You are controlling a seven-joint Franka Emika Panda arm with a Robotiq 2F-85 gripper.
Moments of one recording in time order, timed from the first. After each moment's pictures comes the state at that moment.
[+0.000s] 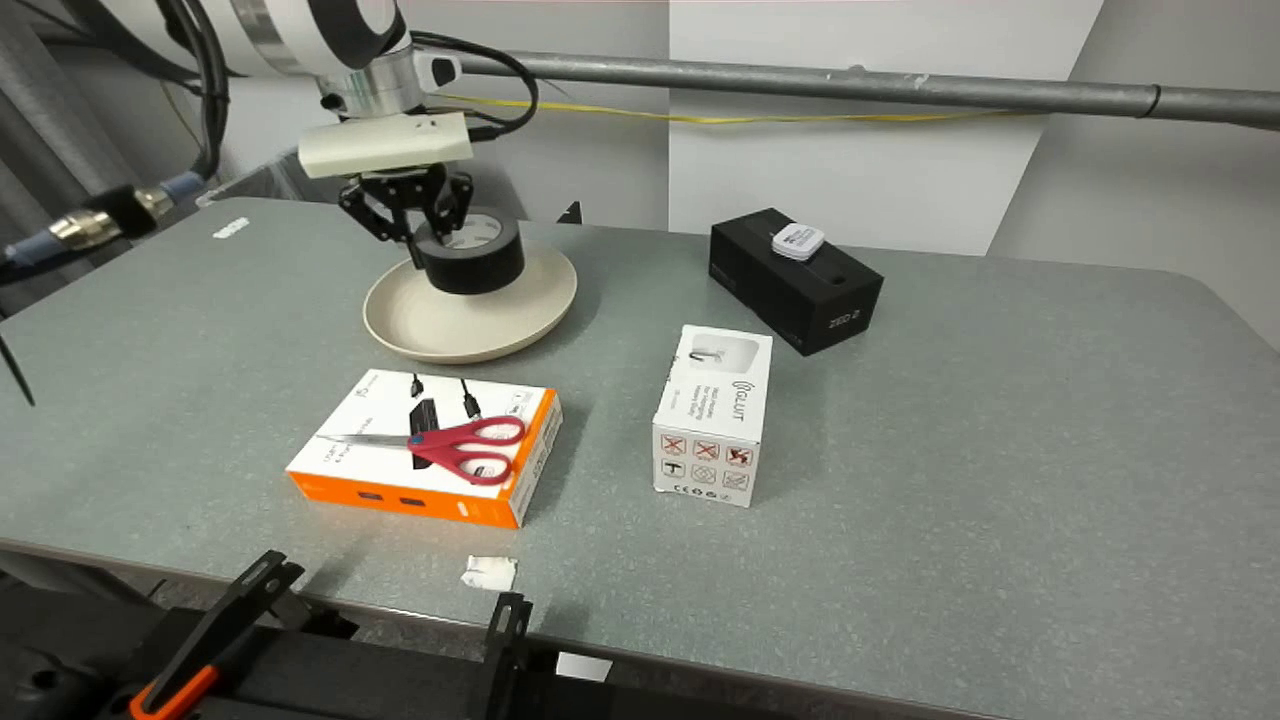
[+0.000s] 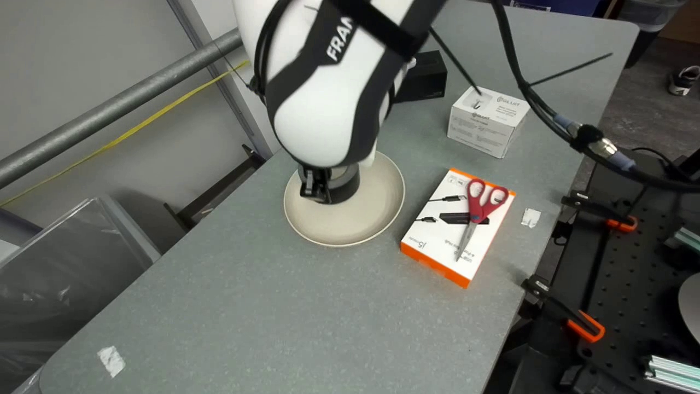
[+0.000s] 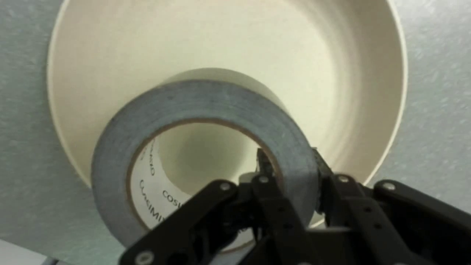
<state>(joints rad) 0.07 0.49 0.14 -2.08 -0.09 2.63 -0.23</state>
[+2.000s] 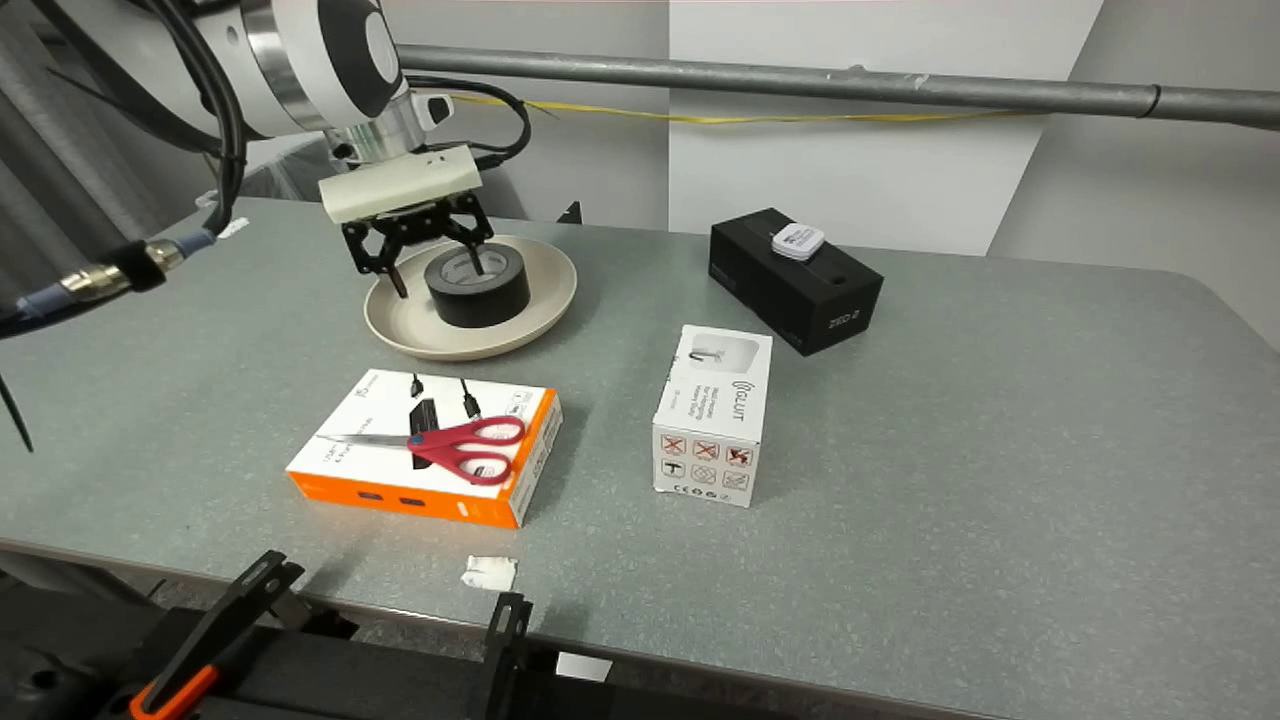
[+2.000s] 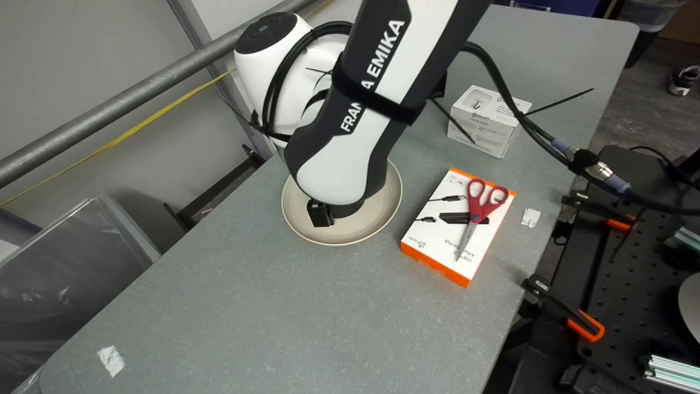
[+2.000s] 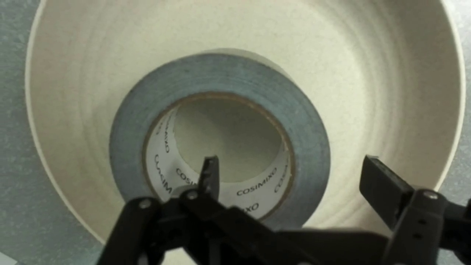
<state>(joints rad) 0.16 0.59 0.05 -2.04 -0.21 2.68 -0.22</state>
